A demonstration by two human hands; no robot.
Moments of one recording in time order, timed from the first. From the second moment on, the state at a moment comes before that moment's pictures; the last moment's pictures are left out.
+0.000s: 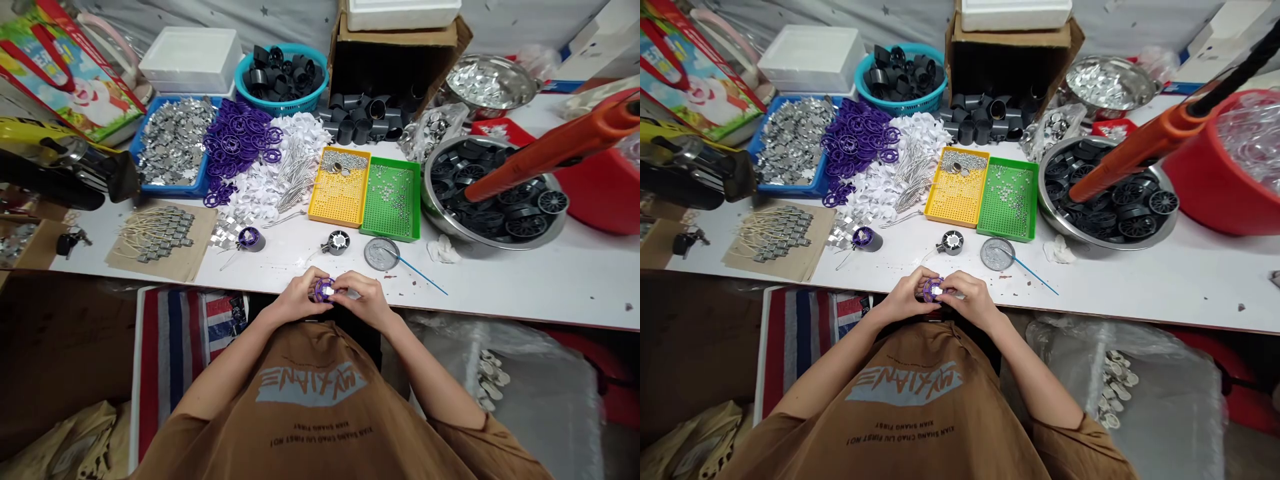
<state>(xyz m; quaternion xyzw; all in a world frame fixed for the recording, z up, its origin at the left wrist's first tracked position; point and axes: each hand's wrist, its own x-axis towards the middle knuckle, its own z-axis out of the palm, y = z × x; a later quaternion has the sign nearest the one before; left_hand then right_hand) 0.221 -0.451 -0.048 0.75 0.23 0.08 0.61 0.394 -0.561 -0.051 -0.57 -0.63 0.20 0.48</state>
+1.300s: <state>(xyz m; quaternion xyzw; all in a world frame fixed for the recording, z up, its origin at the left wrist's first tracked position) 0.242 -0.456 -0.036 0.72 0.33 0.22 0.57 0.388 -0.551 -0.045 -0.60 -0.64 0.18 0.45</state>
